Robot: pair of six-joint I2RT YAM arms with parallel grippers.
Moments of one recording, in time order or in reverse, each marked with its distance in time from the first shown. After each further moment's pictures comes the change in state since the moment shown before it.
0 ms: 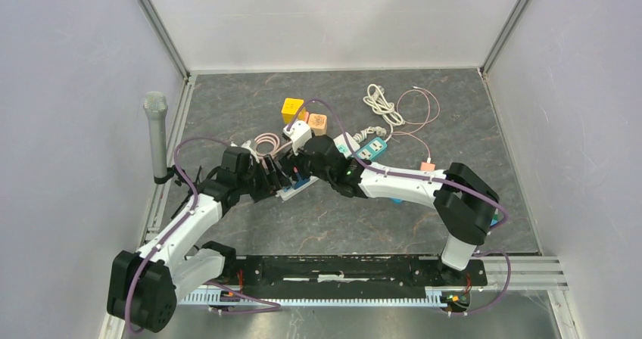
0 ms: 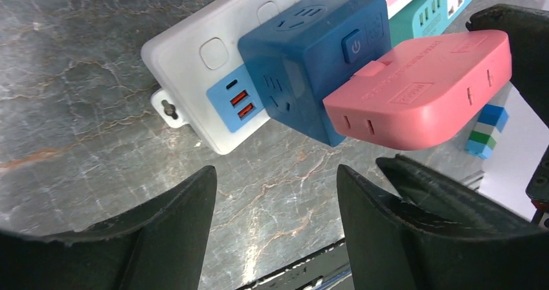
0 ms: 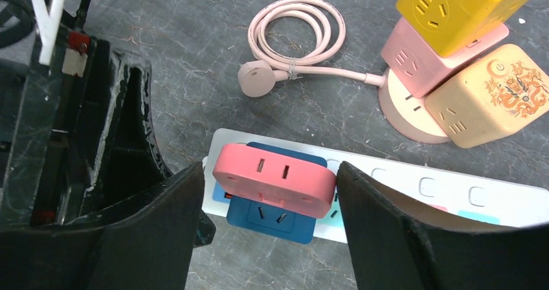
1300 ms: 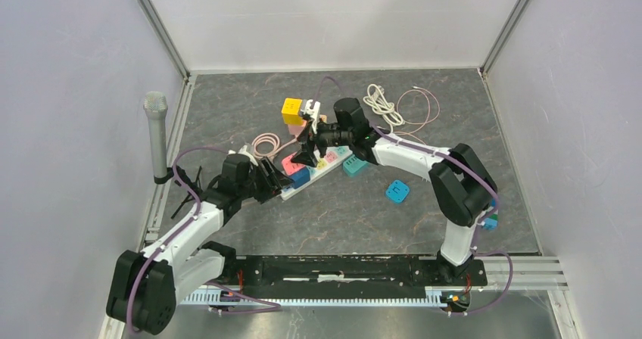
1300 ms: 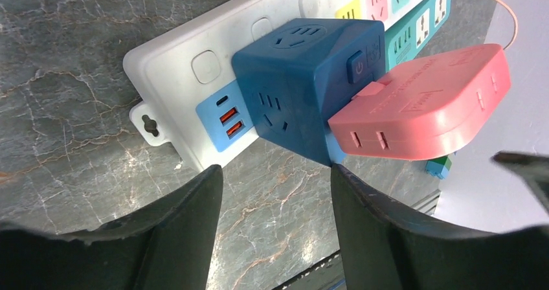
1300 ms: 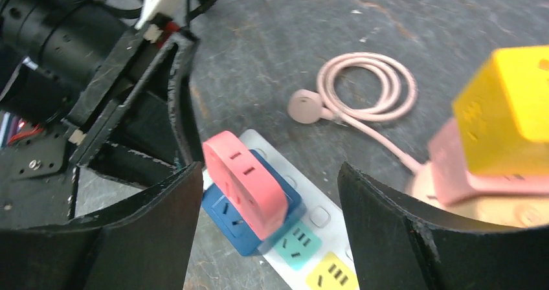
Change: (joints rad) left arm -0.002 -0.017 -0.147 0.252 0.004 -0.154; right arm -0.315 0.071 0.069 0.061 -0.845 -0.208
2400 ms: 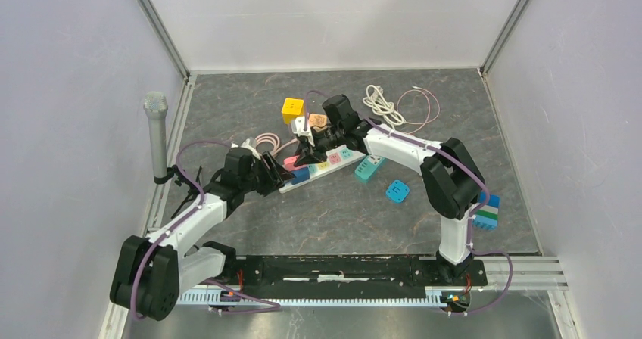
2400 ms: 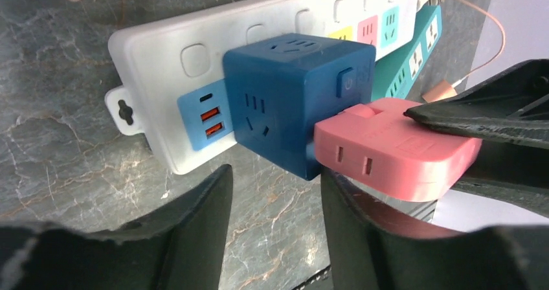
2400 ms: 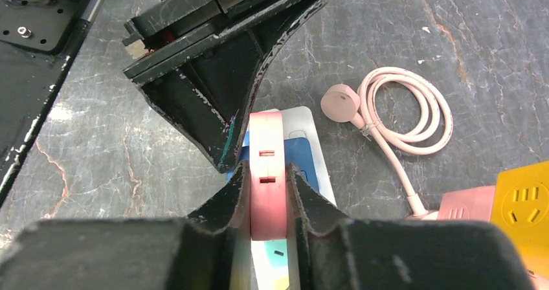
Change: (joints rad) left arm 0.000 0.088 0.046 0.055 0.003 0.018; right arm 0.008 0.115 0.191 -0.394 -0.251 -0.571
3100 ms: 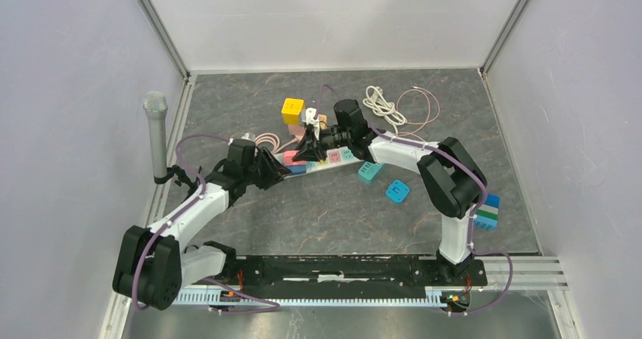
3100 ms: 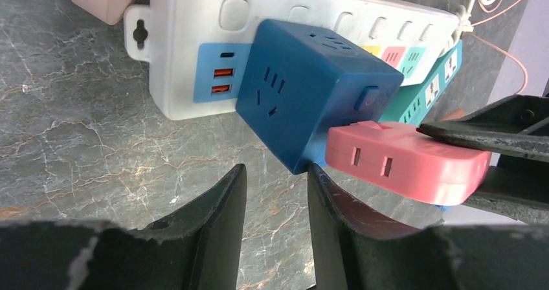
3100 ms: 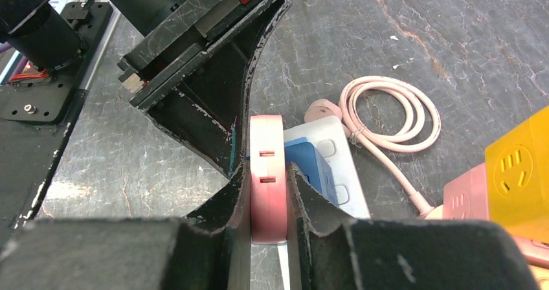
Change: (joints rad) left arm 0.000 0.067 0.101 -0.095 -0.082 -0.023; right arm -0.035 -0.007 -0.161 0.448 -0.011 0.363
